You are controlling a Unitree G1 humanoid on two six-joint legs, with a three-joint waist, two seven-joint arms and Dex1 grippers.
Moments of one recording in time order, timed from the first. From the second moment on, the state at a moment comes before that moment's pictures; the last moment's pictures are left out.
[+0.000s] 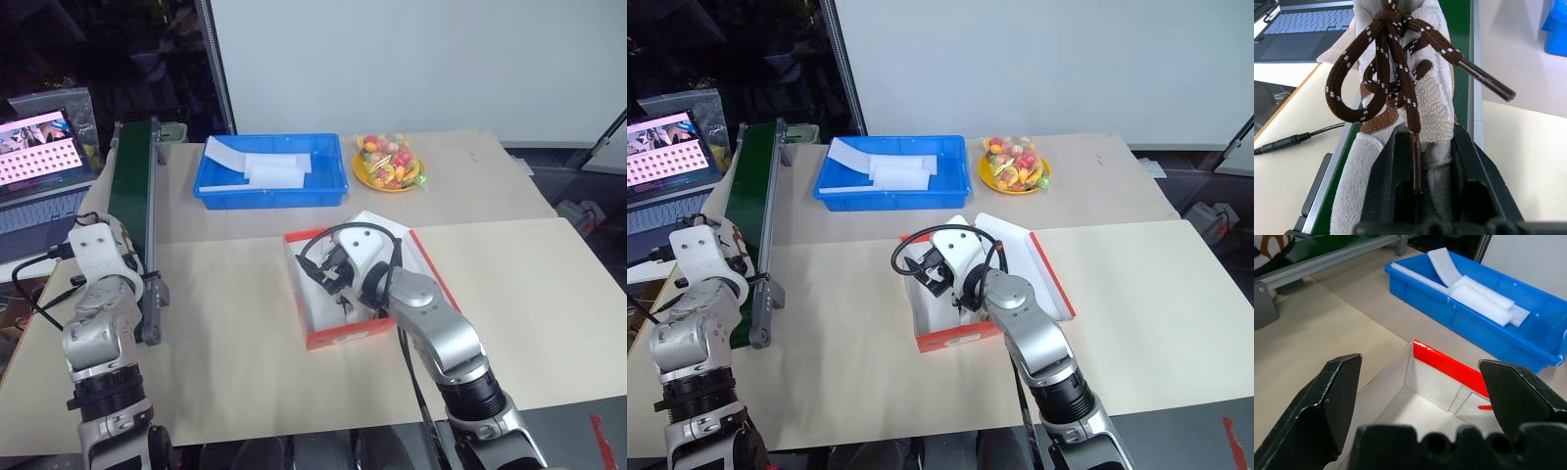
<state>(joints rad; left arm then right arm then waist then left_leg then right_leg) -0.38 0.35 0.48 -0.11 -0.14 0.88 0.10 -0.45 -0.23 0.30 -0.36 0.08 0.68 0.35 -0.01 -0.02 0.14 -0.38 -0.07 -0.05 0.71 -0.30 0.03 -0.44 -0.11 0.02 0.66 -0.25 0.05</state>
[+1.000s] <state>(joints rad) -0.43 0.28 -0.08 -0.37 -0.10 0.54 -0.25 -0.74 0.09 -0.43 -0.07 1.24 1.12 -0.15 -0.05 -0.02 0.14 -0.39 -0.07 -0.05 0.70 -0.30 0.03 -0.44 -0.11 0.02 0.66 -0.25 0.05</state>
